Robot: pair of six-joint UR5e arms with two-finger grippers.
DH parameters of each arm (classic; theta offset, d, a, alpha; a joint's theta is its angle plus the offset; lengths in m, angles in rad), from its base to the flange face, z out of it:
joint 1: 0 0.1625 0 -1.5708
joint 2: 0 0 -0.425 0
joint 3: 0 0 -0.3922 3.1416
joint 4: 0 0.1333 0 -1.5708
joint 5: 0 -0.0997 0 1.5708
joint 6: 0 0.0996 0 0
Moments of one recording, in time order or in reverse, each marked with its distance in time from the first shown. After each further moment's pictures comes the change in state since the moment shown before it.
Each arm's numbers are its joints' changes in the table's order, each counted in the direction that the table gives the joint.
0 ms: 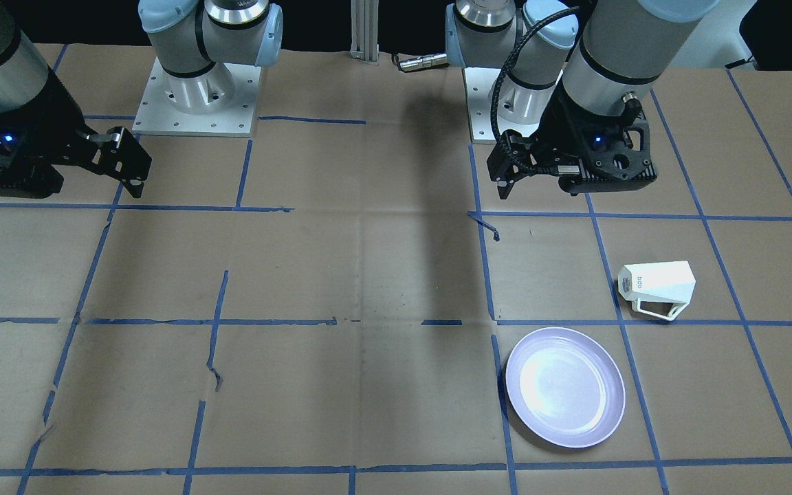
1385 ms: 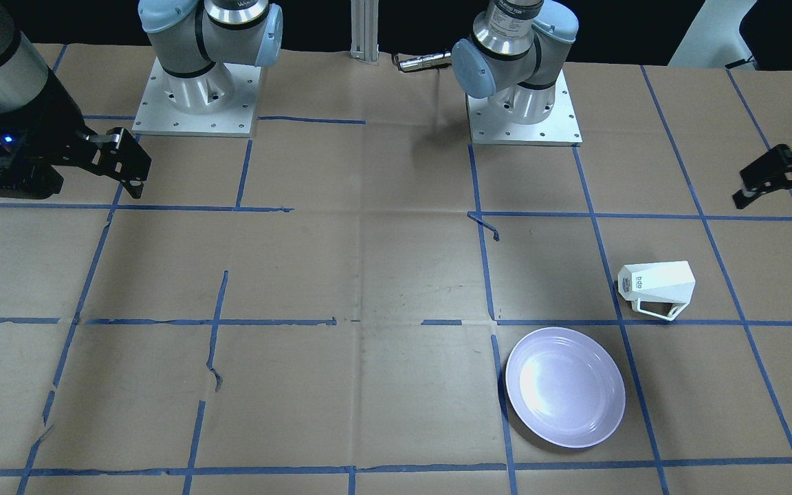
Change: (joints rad) left arm 0.645 0.065 -0.036 0.005 -0.019 0.744; right arm 0.000 0.000 0.000 0.000 0.000 0.000
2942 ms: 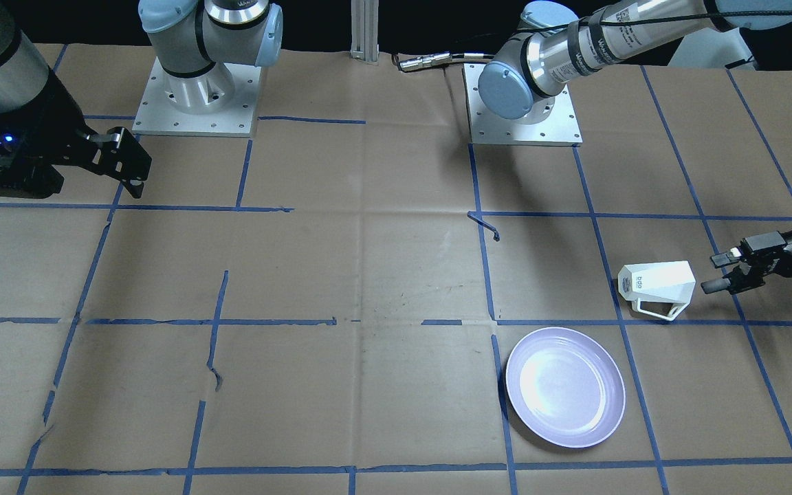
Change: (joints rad) left arm 0.365 0.603 -0.015 -0.493 0.671 0.793; right arm 0.000 0.000 0.000 0.000 0.000 0.000
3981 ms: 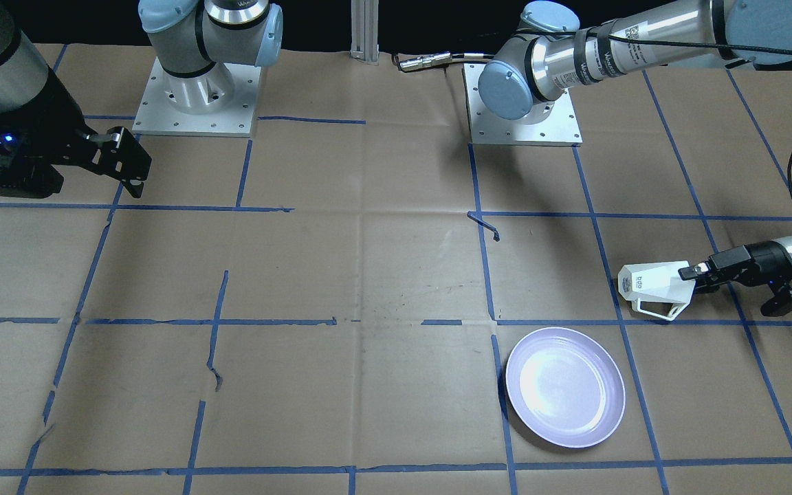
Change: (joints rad) left arm -0.001 0.077 0.002 -0.128 0.050 0.033; right arm 0.000 0.000 0.000 0.000 0.000 0.000
